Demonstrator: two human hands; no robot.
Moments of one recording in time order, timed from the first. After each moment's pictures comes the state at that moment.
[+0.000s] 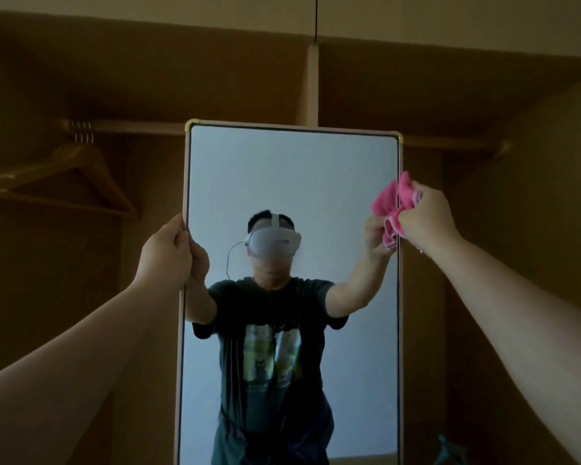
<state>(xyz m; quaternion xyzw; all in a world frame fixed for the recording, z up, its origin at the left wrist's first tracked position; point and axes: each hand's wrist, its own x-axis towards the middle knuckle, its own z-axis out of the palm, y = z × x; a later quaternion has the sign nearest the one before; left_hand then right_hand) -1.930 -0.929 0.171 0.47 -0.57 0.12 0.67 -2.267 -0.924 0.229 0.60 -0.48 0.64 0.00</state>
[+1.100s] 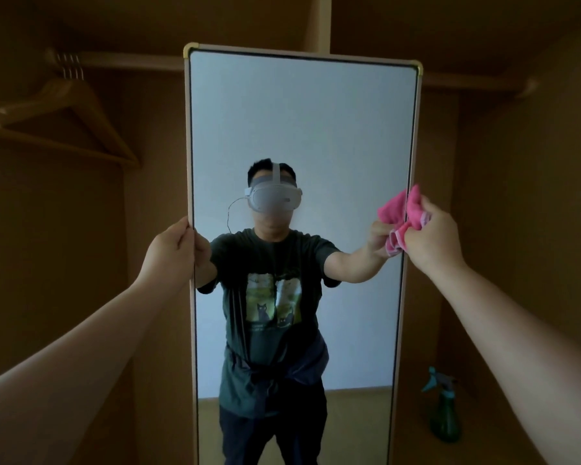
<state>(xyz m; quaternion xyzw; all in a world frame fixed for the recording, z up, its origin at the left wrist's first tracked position) -1.919 -0.920 0.089 0.50 -0.59 0.04 0.63 -2.260 -0.914 0.131 0.59 -0.50 0.63 0.00</state>
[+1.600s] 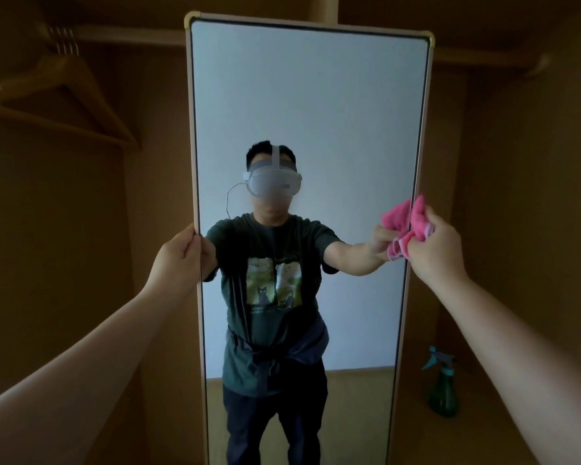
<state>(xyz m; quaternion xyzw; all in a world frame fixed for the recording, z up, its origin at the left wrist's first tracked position) -1.914 -0.923 0.050 0.51 -0.59 0.00 0.63 -2.269 -0.932 0.082 0.60 -0.52 0.61 0.00</state>
